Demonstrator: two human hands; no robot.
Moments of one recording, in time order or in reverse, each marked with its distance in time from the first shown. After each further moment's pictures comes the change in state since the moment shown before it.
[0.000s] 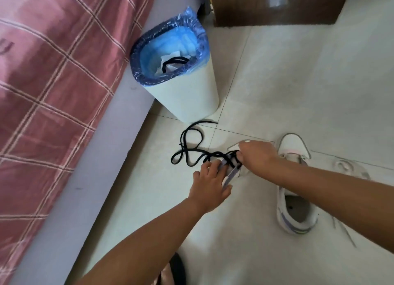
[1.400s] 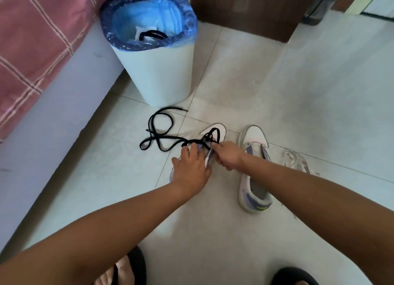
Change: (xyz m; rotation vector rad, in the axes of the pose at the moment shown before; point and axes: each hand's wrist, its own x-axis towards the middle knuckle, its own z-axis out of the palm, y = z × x) left_hand 0.010 0.037 -0.031 -0.095 -0.292 -0.147; right_hand -0.011 -0.003 0.040 0.895 -0.070 0.364
